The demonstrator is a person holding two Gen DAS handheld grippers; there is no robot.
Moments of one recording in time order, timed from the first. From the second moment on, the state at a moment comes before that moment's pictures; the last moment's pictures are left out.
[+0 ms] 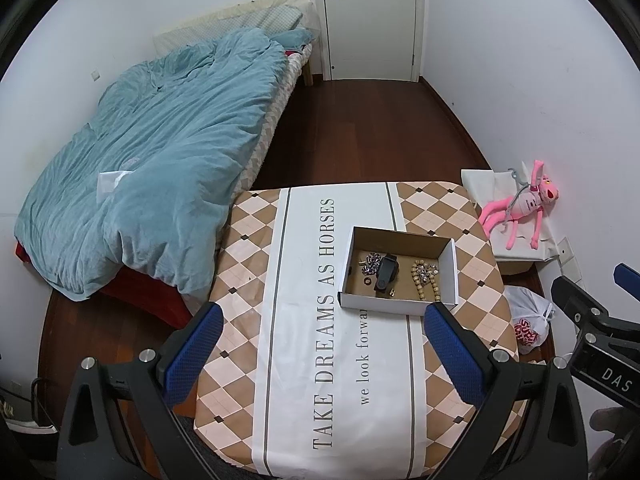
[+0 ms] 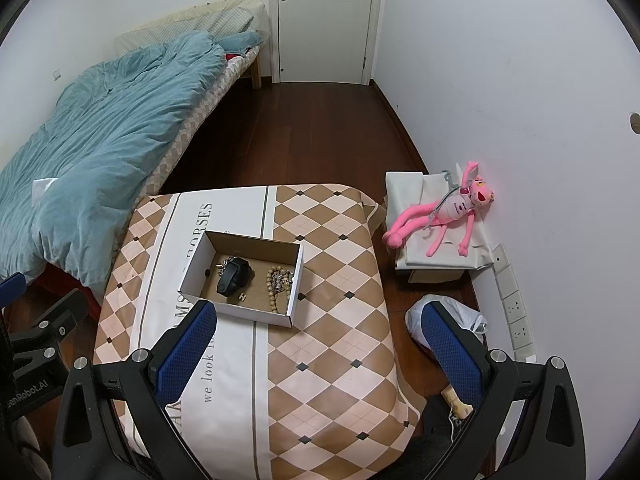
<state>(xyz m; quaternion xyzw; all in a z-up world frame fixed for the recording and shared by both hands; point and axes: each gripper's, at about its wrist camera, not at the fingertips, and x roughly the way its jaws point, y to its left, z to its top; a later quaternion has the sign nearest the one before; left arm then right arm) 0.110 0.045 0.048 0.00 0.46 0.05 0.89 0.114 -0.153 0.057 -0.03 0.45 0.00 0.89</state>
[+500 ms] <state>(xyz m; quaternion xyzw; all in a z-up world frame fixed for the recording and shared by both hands) 0.111 0.043 0.048 0.00 0.46 0.05 0.89 0.117 -0.157 0.052 -0.04 0.45 0.00 0.89</state>
